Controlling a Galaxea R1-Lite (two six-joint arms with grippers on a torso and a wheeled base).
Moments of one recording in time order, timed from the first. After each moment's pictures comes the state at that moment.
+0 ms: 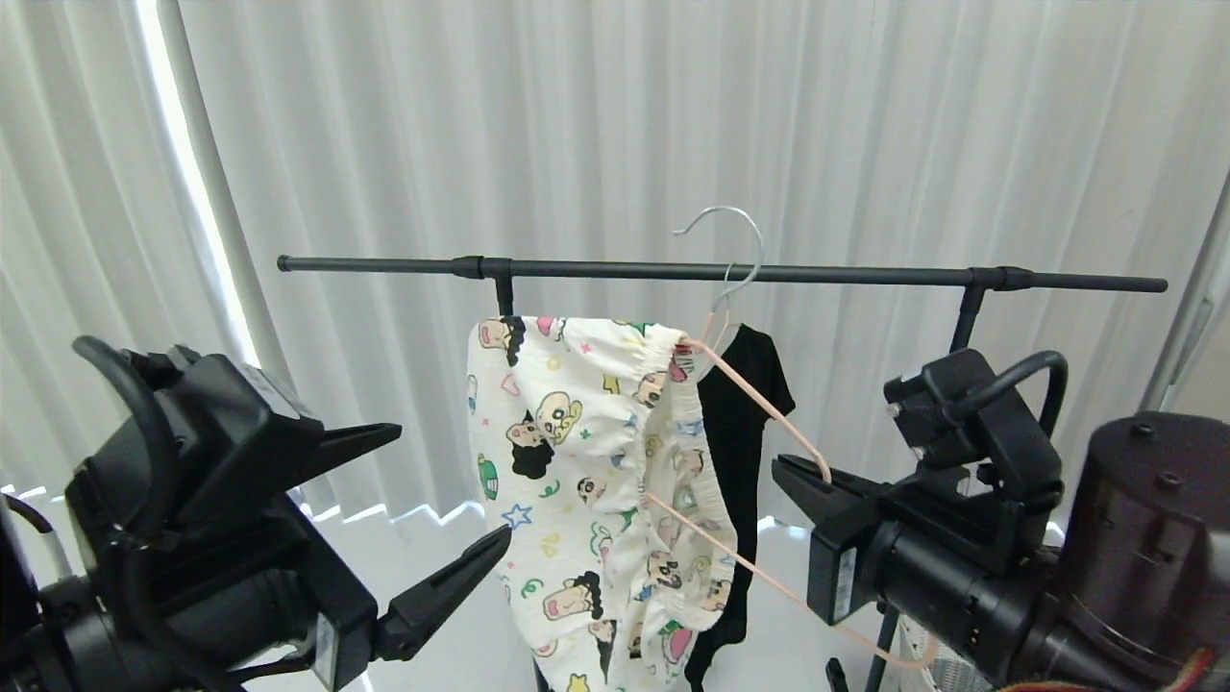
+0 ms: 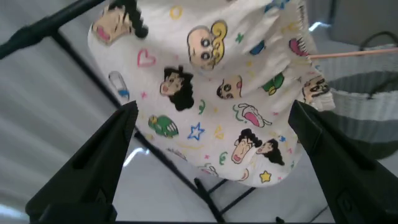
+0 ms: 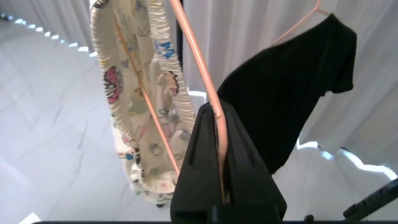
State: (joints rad) left arm -0.71 1.14 -0.52 -0.35 0.10 0.30; right arm 1.09 1.52 -0.61 -0.75 -0.46 0.18
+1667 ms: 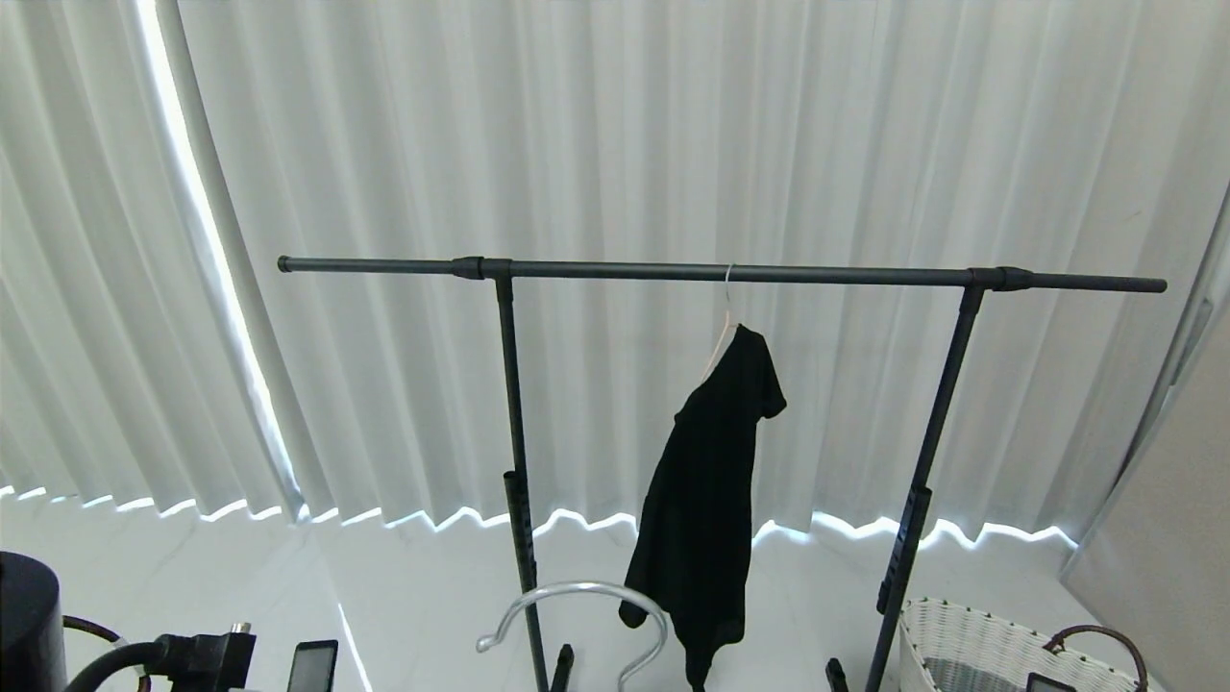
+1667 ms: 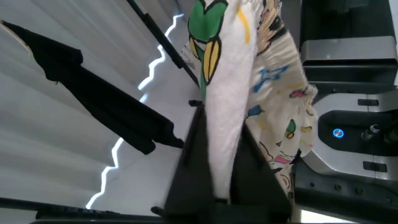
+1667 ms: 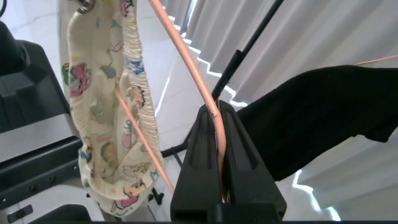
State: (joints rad) left arm -0.71 1.11 -0.32 -0.35 -0.50 0.54; right arm 1.44 1.34 -0.35 -0.74 -0.44 -0.07
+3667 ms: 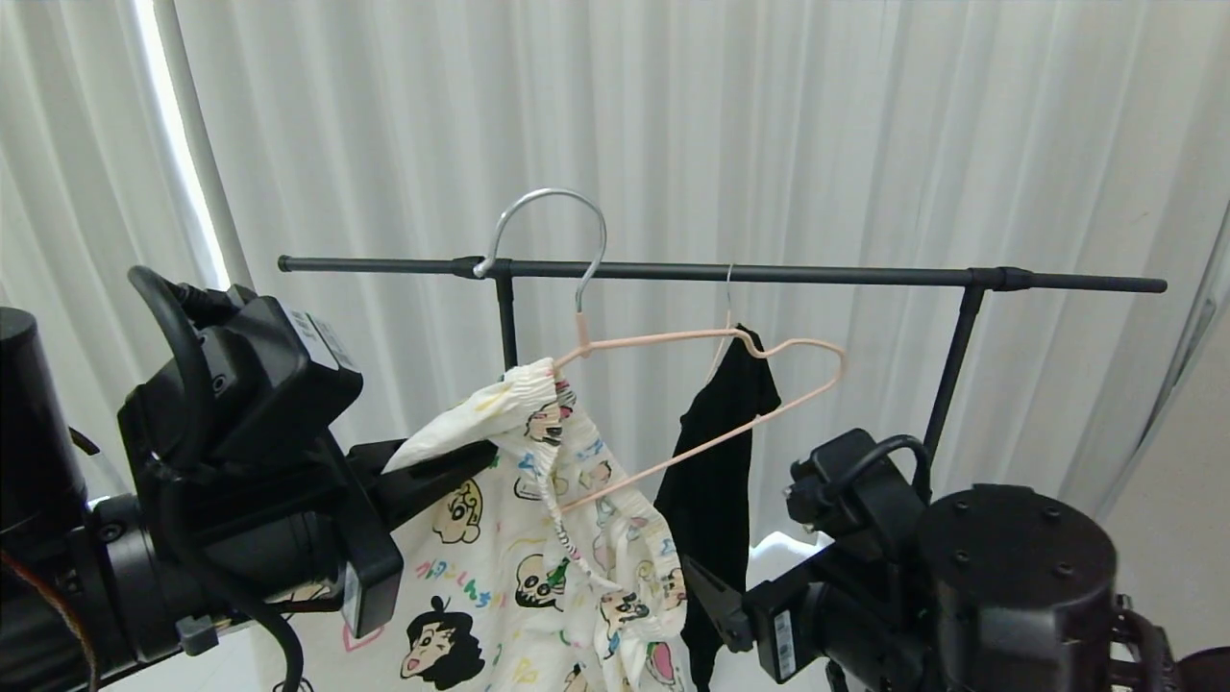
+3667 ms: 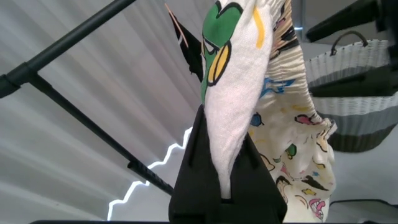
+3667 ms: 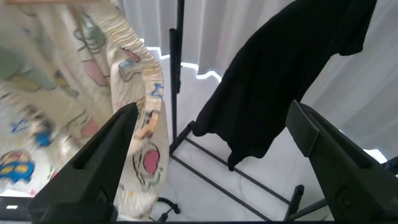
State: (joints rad) left arm -0.61 1.21 -0.62 -0.35 -0.12 0.39; right arm 1.11 1.68 -0.60 -0.74 -0.46 0.22
